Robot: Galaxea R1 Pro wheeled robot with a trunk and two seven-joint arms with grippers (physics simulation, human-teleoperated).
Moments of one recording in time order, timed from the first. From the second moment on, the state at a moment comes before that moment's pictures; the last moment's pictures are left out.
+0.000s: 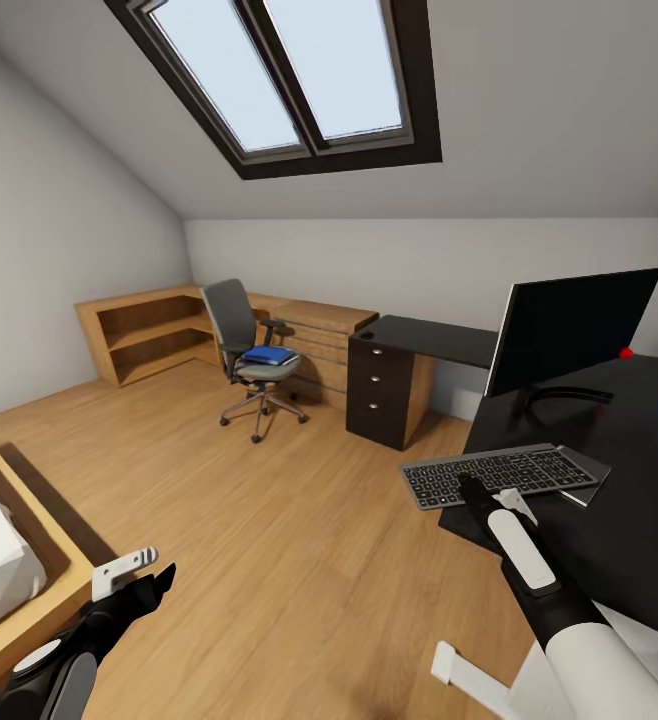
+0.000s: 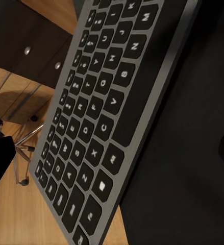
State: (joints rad) left arm -0.06 0.04 0.20 -1.56 0.33 0.55 0.10; right arm -0.61 -0.11 0.08 -0.93 -1.17 0.07 -0.50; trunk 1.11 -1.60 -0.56
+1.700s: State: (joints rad) left arm -0.06 0.05 0.20 -1.56 0.33 0.55 0.10; right arm -0.61 -0.11 0.08 -0.92 -1.18 0.07 -0.50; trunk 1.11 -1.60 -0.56
